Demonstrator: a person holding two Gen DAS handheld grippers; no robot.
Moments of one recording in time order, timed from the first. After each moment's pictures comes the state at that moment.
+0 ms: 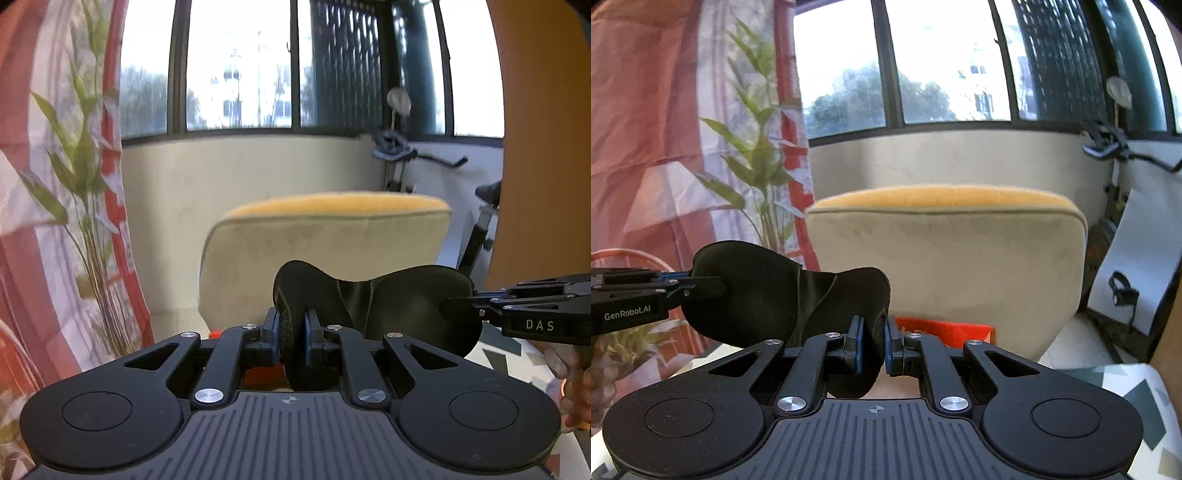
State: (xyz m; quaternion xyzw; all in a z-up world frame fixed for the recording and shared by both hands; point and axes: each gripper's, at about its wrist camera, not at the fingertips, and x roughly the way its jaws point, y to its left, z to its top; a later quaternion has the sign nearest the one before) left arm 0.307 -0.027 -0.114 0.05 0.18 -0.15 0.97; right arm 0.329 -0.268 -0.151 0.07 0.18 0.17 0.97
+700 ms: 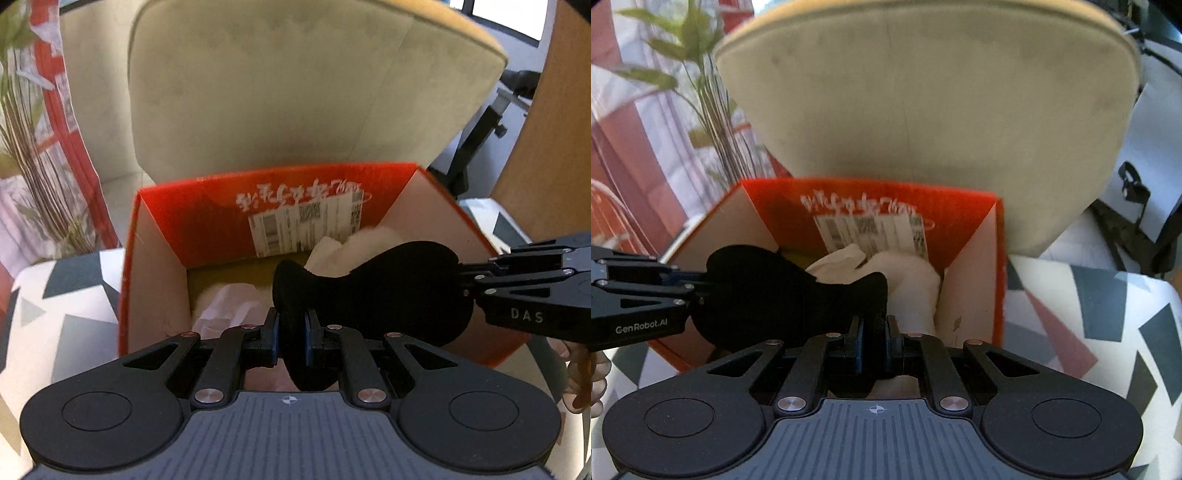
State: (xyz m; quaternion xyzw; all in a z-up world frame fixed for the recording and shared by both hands) left arm 0.415 -0.050 -0.205 0.06 0.42 -0.18 0.89; right arm 0.447 -0.243 -0.238 0.04 0.40 0.15 0.90
